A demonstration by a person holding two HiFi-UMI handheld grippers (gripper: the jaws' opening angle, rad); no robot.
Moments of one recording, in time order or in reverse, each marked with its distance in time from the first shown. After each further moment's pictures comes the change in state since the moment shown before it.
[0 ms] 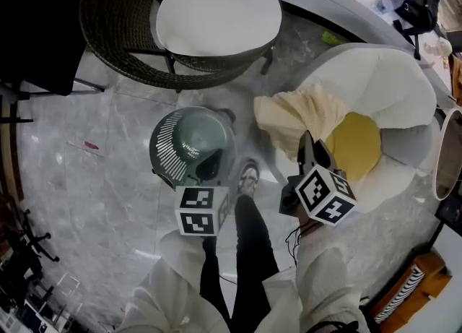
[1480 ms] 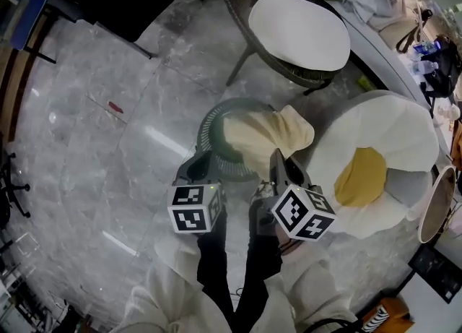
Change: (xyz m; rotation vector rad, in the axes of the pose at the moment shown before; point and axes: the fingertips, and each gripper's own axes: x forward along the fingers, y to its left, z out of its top) left arm -0.145 0.165 -0.059 -0.250 -0.129 0.204; right arm -0.059 0.242 -0.116 -0.120 0.172 0.308
